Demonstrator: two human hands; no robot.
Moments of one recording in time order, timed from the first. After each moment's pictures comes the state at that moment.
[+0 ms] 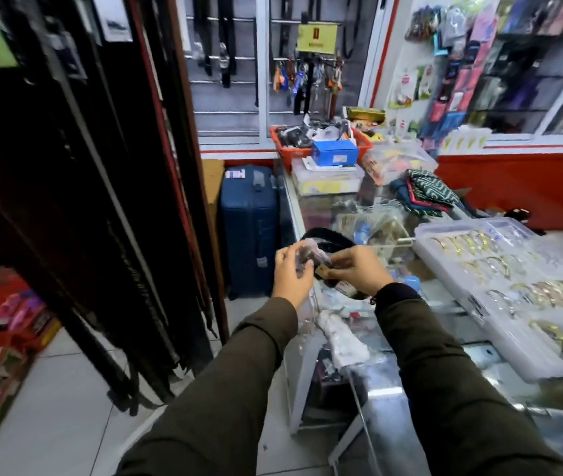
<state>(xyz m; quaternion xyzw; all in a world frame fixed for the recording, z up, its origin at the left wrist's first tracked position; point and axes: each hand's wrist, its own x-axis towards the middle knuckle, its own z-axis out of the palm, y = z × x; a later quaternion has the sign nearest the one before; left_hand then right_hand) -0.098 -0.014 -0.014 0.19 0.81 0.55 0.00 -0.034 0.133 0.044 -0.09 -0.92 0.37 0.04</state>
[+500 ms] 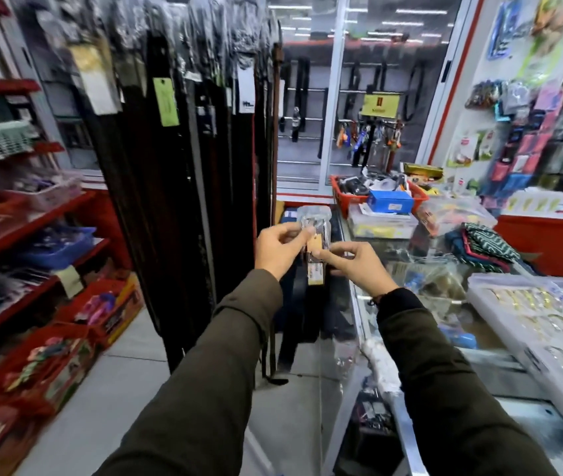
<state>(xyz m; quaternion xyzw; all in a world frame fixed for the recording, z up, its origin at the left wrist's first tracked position) -0.099 -0.144 0.110 0.14 0.71 0.68 -0.11 -0.039 0.018 0.118 -0.01 -0.79 0.61 0.08</state>
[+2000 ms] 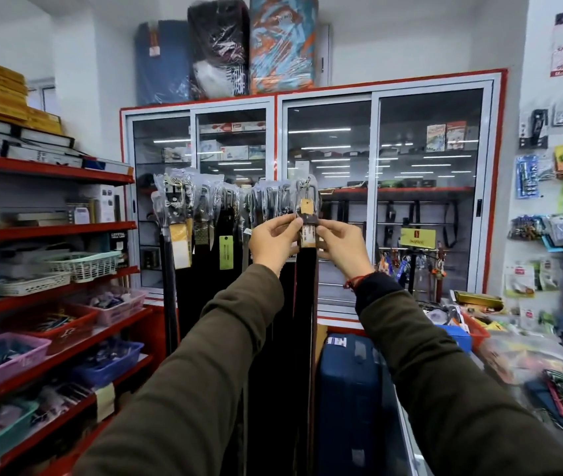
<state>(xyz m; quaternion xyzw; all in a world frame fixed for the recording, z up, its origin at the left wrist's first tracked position) -0.124 -0.197 0.359 0.14 0.60 0.75 -0.23 -0.132 -0.070 0.358 0.14 -0.70 0.66 0.25</state>
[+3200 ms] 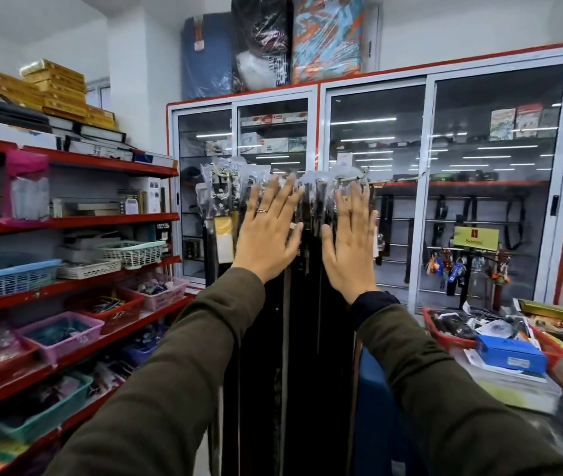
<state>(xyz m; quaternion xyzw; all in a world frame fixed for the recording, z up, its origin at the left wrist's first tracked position) -0.153 -0.304 0.351 0.15 0.83 -0.01 -0.54 -0.186 -0.138 0.322 0.21 -0.77 0.26 0.55</state>
